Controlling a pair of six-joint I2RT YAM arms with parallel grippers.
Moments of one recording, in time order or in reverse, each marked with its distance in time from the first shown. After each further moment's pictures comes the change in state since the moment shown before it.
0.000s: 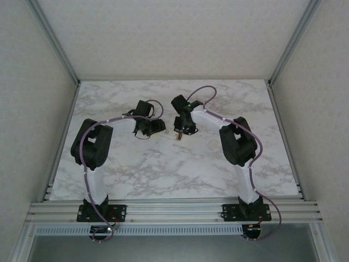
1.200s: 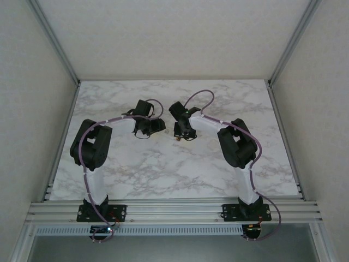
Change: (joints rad) left arm 0.000 -0.012 0.001 -0.002 0.000 -0.001; right arm 0.045 -0.028 -0.114 0.071 0.098 -0.023
